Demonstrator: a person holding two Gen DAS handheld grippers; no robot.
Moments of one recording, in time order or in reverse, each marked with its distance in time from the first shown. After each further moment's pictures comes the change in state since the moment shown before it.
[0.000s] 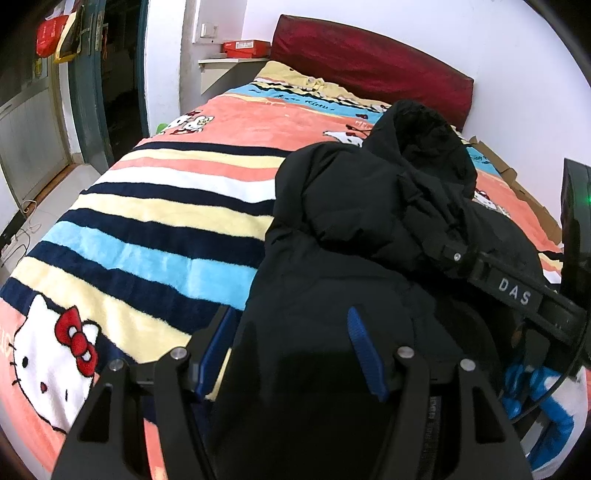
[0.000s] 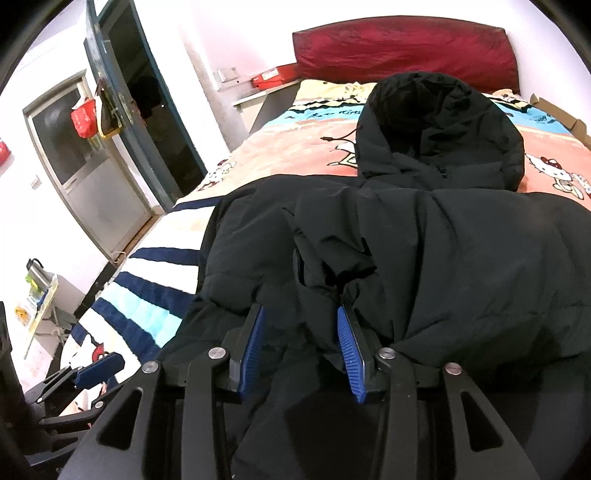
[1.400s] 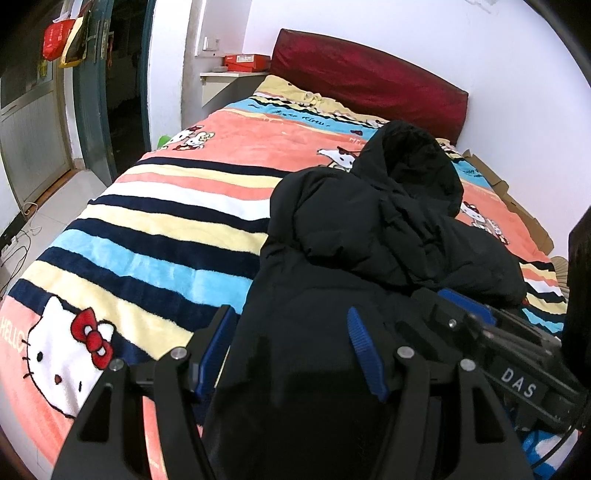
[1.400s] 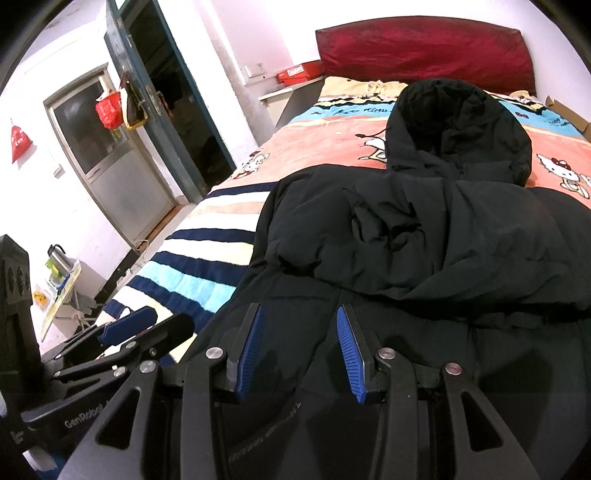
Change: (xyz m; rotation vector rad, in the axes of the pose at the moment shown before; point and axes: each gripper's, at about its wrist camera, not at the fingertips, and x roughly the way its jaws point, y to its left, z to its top) left arm -0.039 -0.009 0.002 -0.017 -0.050 -0.009; right arm -0.050 0.029 -0.027 -0.031 0.023 0.078
